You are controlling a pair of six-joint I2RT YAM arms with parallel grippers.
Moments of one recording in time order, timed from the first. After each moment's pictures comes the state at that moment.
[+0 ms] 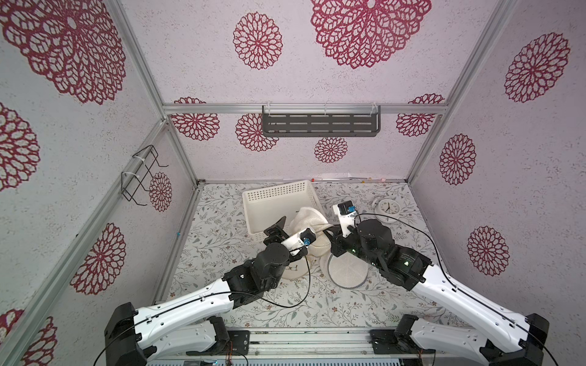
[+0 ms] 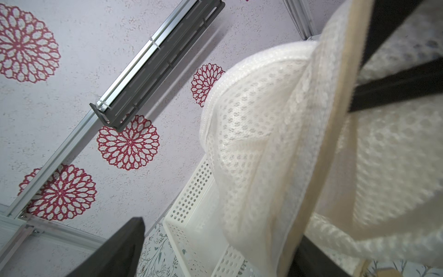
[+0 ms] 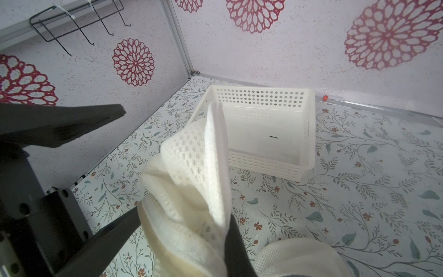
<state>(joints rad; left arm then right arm) -1.06 1.08 0.82 0.04 -0.73 0.54 0.82 1.06 1.04 -0.36 0.11 0.27</state>
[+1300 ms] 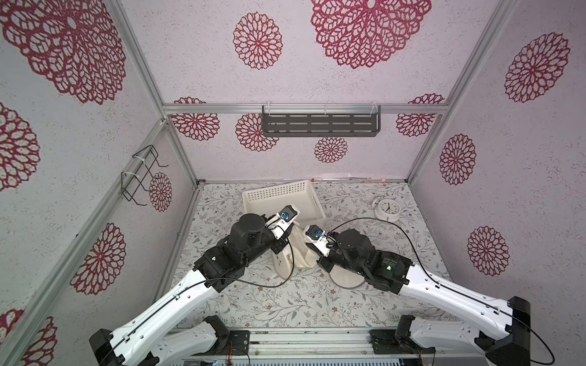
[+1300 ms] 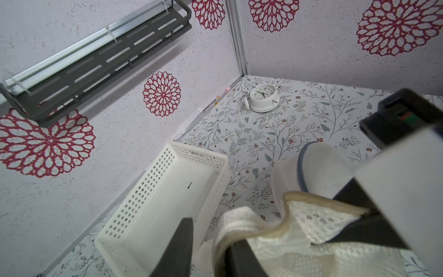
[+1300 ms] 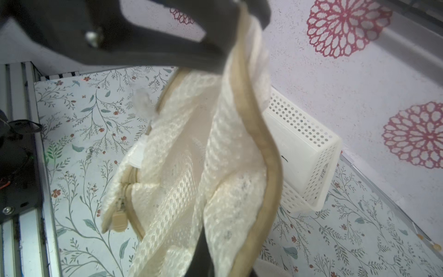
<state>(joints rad) -0.74 1.04 1.08 -0.37 -0.09 0.28 0.99 1.13 1.01 -0.35 0.10 -0.24</state>
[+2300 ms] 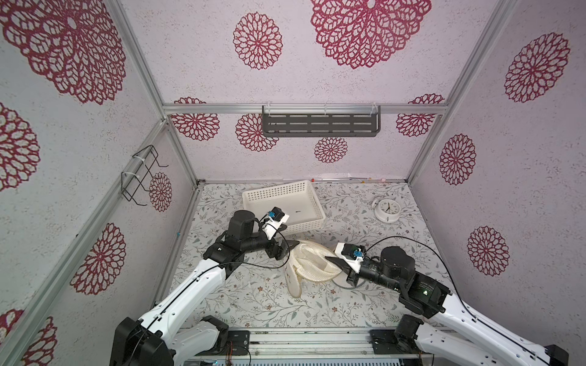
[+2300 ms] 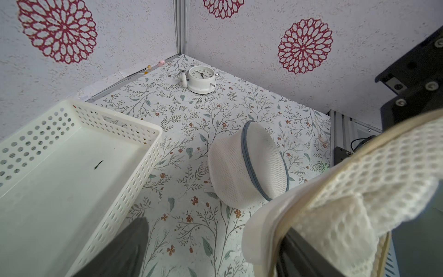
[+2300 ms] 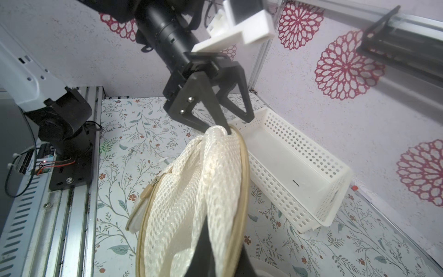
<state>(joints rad) -0.44 1.12 0.83 -0.17 0.57 0.12 0.81 0.73 0.70 -0.18 -0.25 -0.25</state>
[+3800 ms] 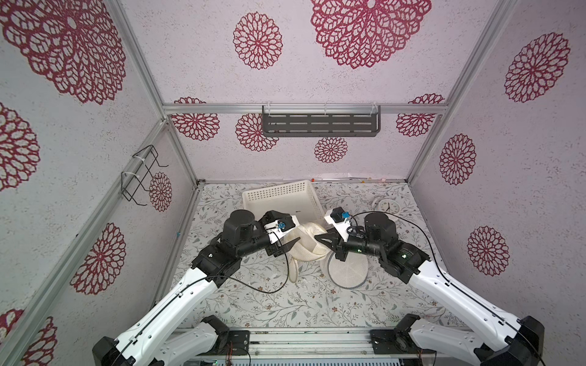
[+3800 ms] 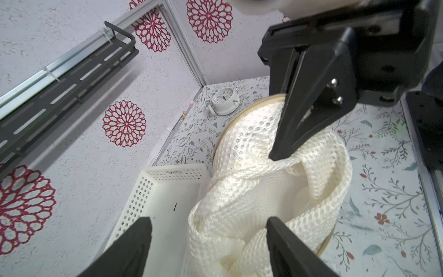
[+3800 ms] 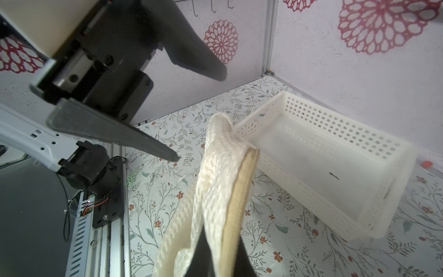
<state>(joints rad) -0.61 1.03 1.00 -0.33 0.33 0.56 0.65 1.08 0.98 -0.26 -0.51 -0.10</state>
